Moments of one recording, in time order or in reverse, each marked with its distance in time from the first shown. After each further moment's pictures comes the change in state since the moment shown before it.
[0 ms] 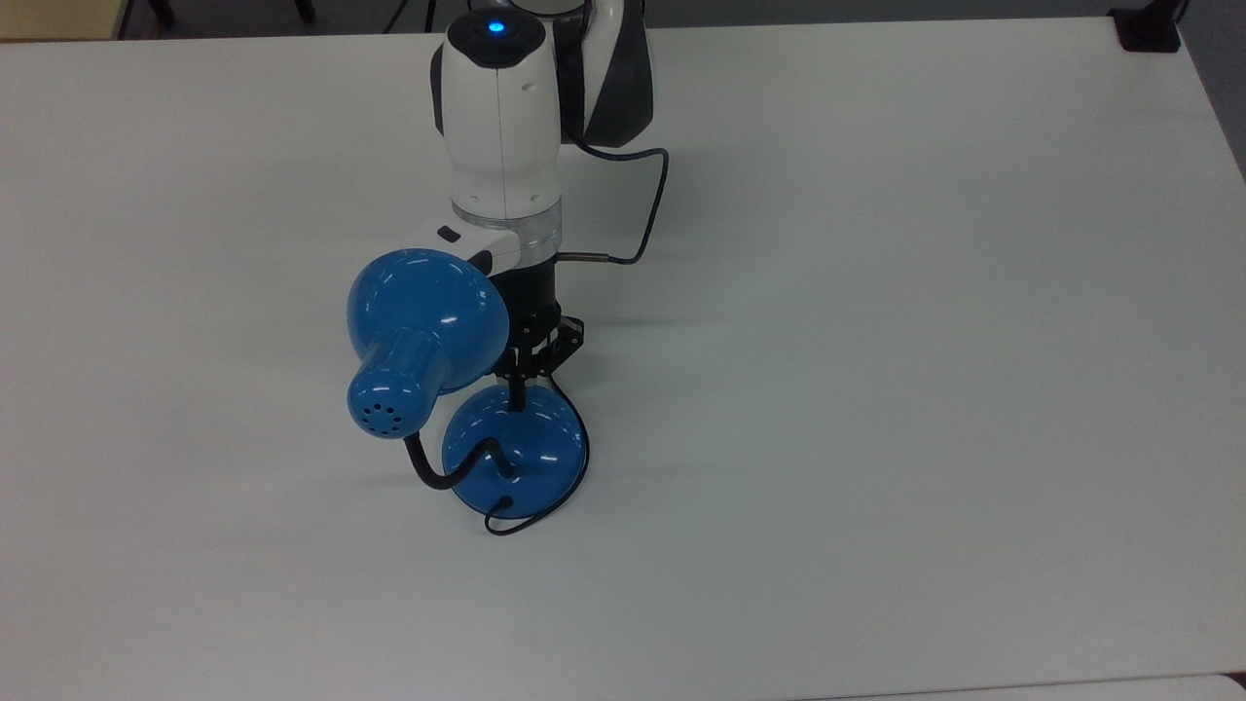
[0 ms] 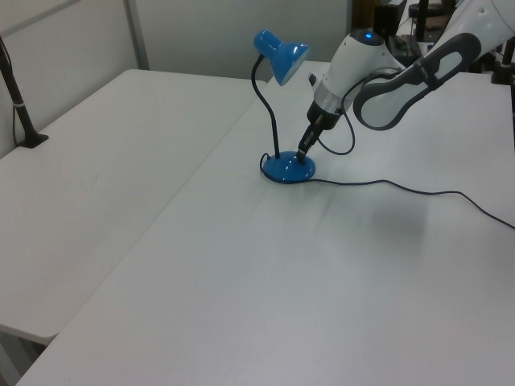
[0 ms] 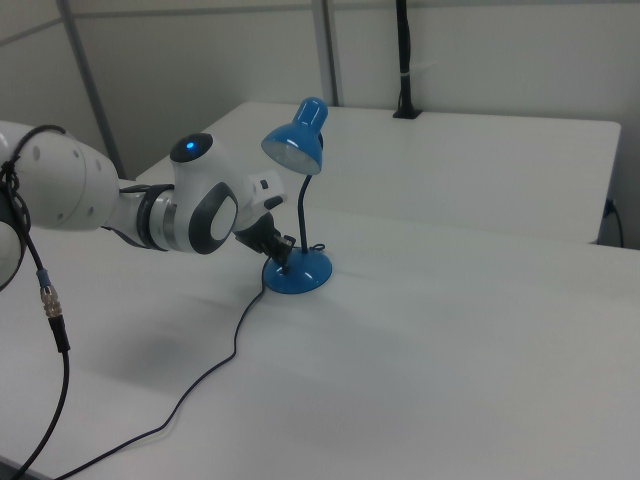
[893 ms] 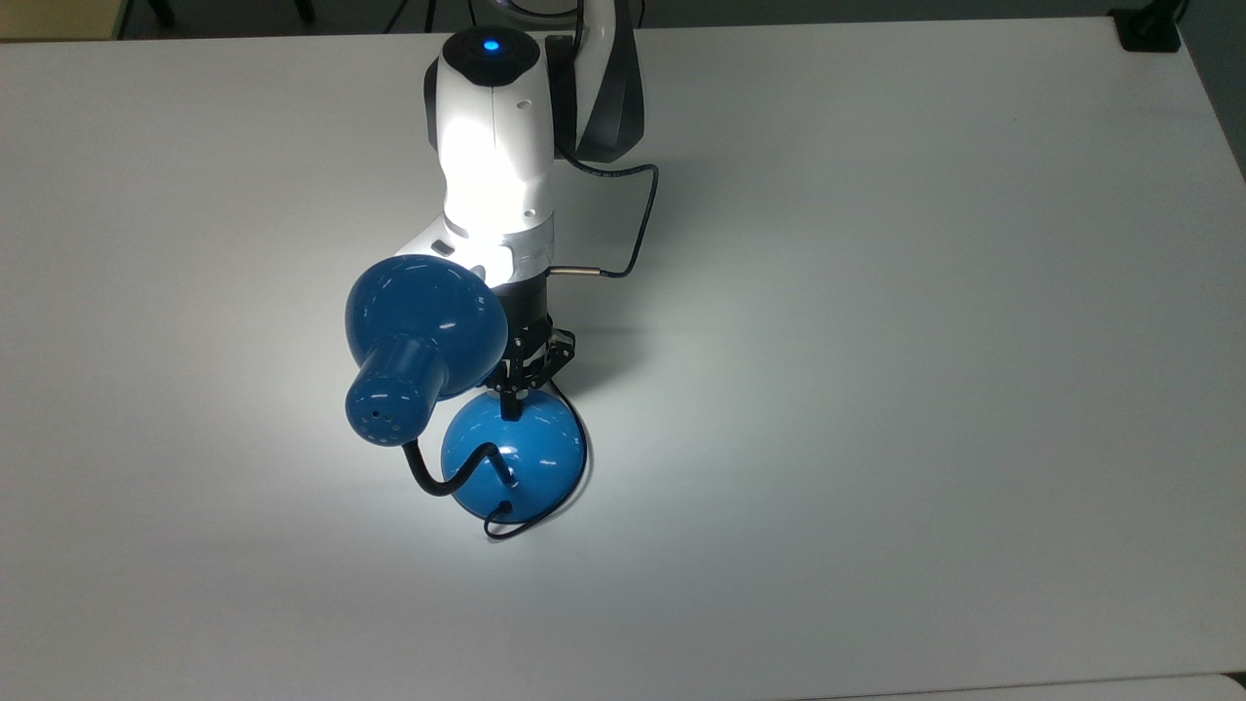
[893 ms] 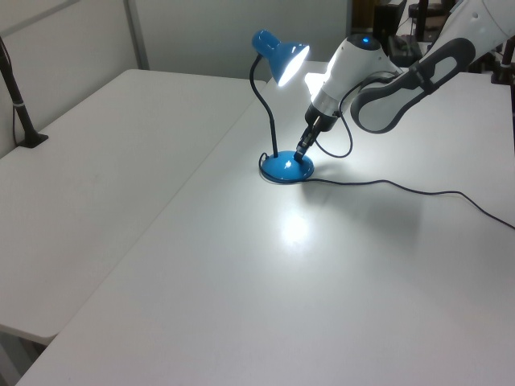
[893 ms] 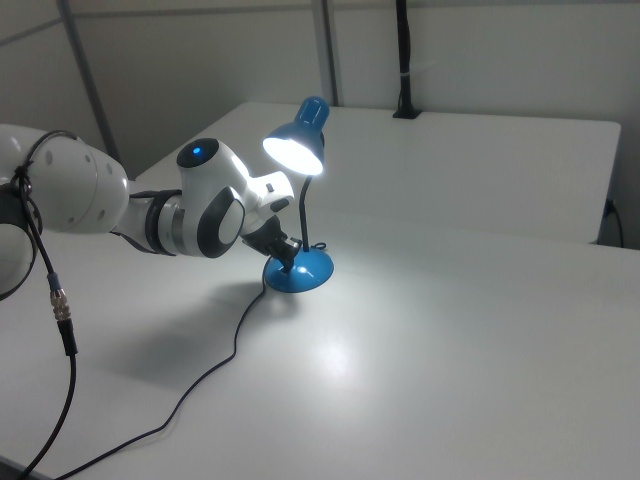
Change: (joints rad) arm -0.011 0.036 0.000 0.026 -0.030 0.018 0.000
